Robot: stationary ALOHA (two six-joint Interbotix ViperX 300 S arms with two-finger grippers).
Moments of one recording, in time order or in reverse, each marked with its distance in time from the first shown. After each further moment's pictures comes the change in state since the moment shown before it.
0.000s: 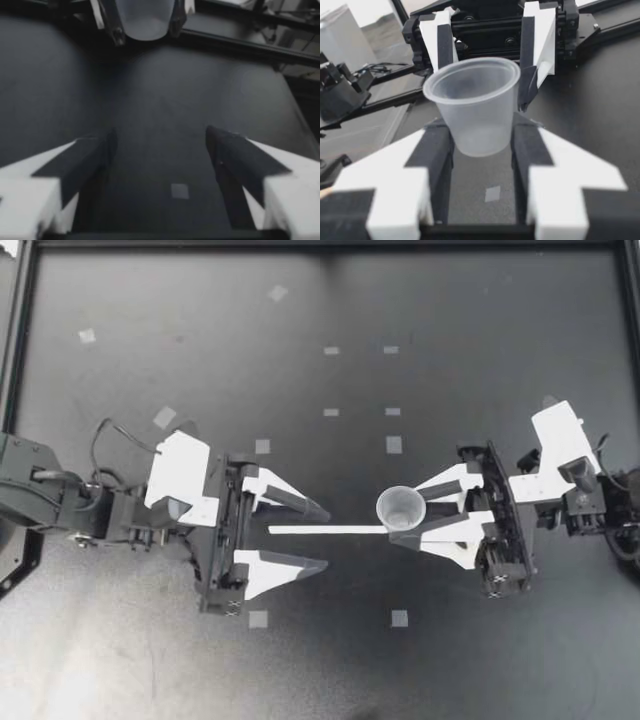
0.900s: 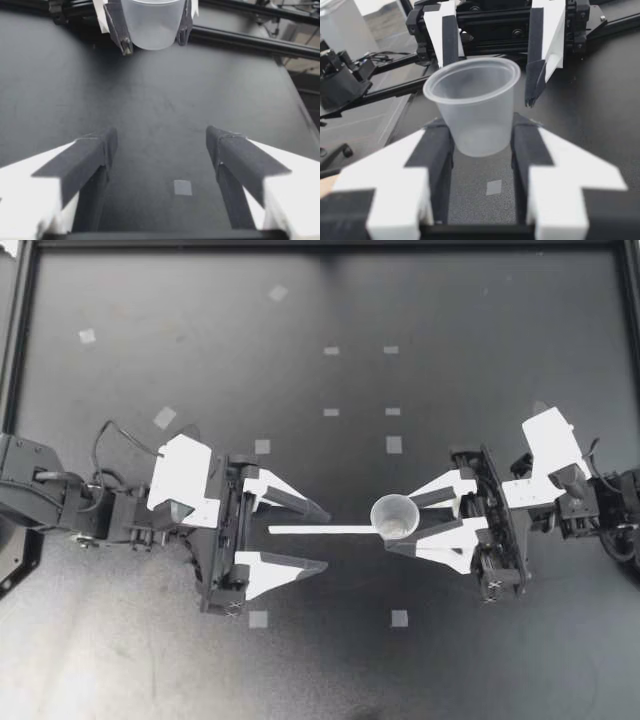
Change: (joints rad) left arm 0.000 0.003 0.000 0.002 0.000 0.012; right arm 0.000 0.021 -0.012 -0.028 0.006 -0.005
